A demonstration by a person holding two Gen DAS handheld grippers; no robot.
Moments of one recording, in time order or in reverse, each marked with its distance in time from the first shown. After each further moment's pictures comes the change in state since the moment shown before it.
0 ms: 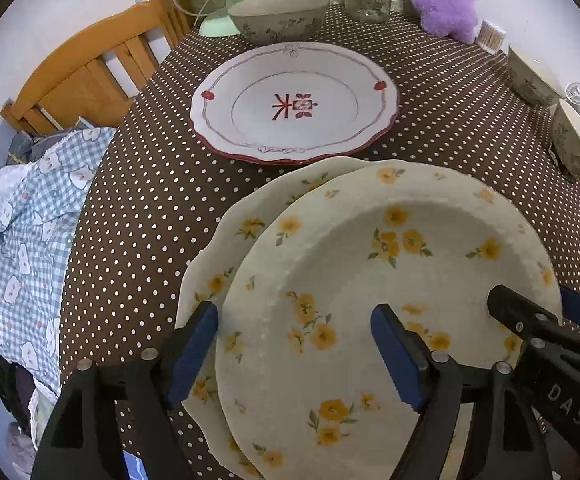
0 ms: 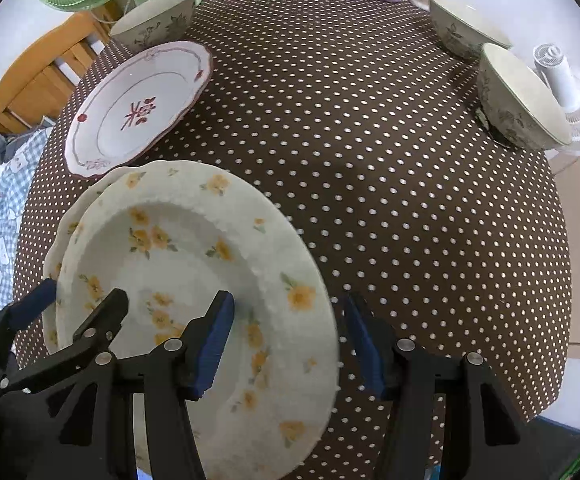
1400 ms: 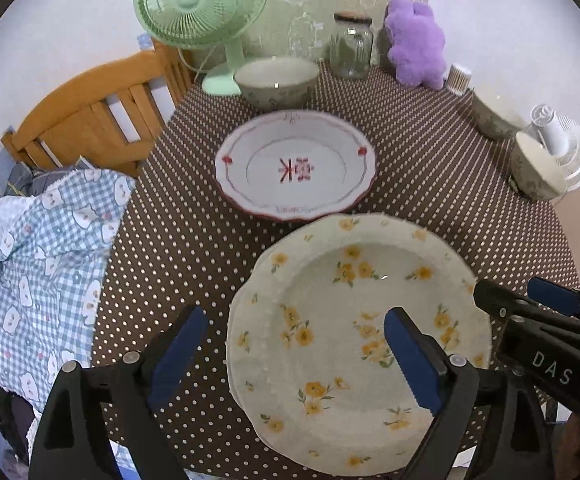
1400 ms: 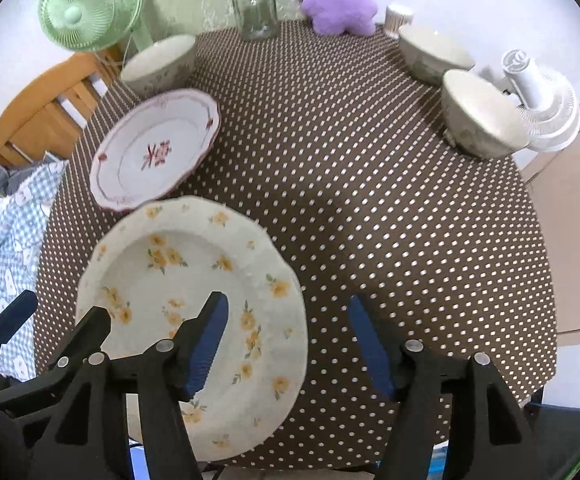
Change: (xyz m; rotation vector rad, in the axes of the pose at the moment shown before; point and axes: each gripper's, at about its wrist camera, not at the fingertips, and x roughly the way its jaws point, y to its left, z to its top) left arm -0.070 0.020 -0.002 0.033 -0.166 -0.062; right arm -0.060 0.009 -0.011 0.070 -0.132 -0.015
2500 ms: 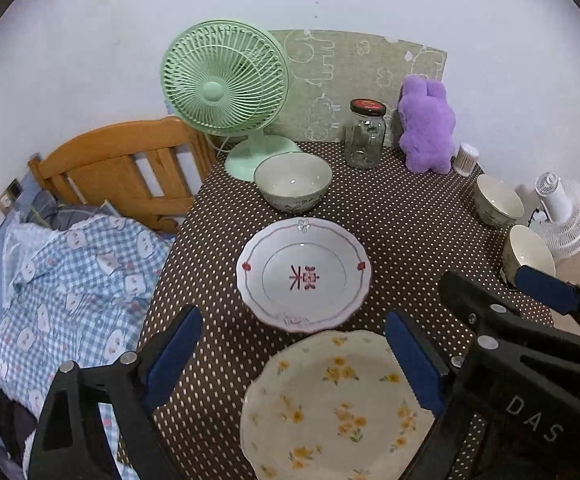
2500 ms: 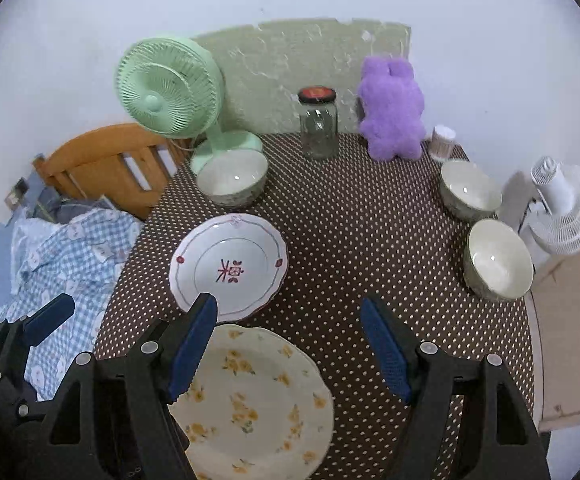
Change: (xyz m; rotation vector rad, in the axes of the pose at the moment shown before) left arm -0.051 0.002 0.072 -0.053 -0.177 0.045; right arm -0.083 0.027 0.072 -0.115 -0.250 0.130
